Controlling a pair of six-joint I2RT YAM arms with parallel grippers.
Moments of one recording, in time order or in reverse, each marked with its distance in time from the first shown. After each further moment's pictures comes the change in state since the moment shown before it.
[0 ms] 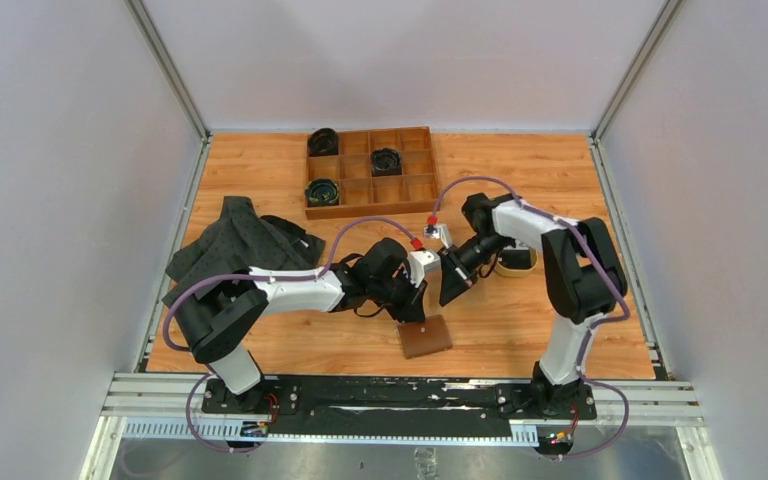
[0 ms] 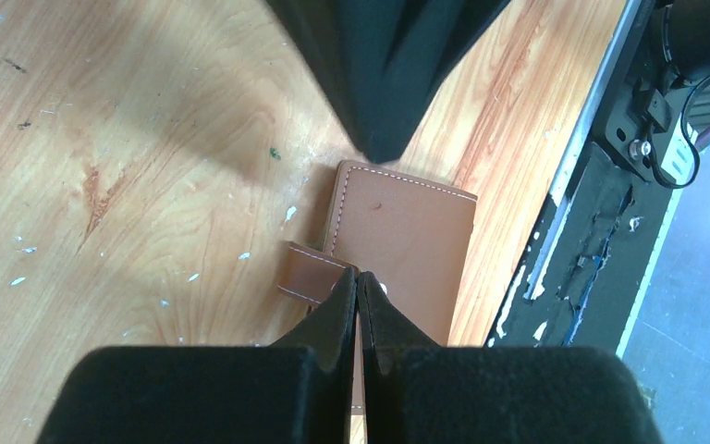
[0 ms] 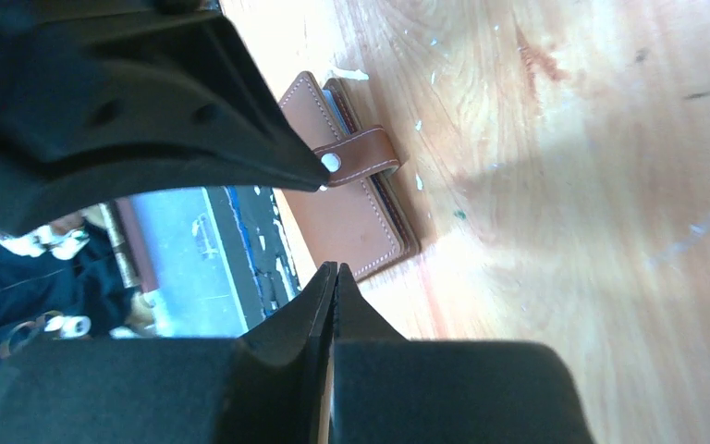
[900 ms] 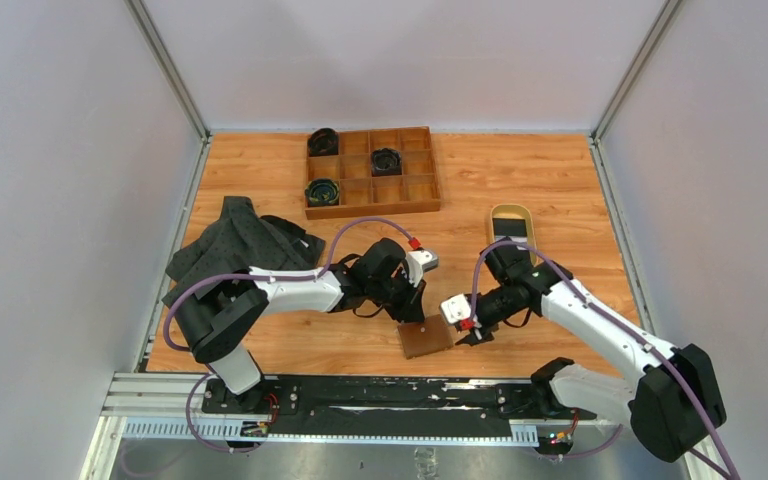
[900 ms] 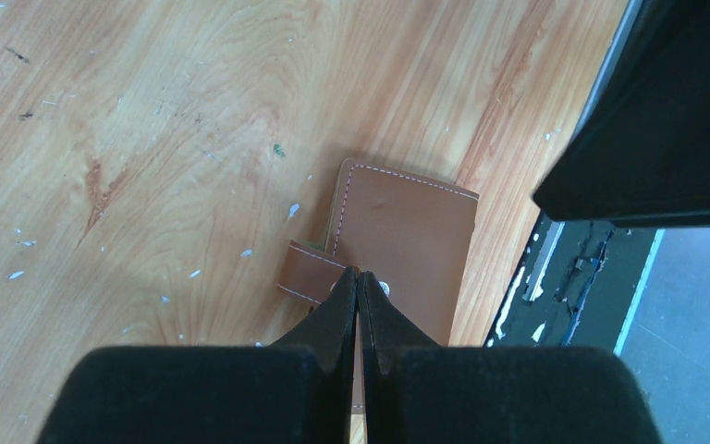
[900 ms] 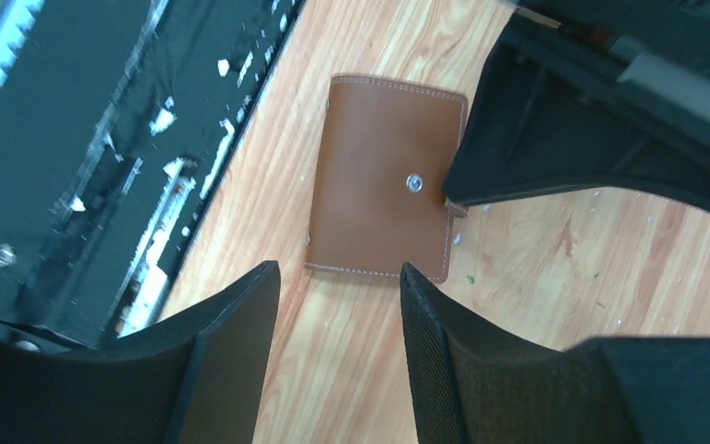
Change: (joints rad) left arm 0.010 0.000 -0.013 0.018 0.005 -0.019; right arm 0.140 -0.803 -0.474 0.161 0.063 -0.768
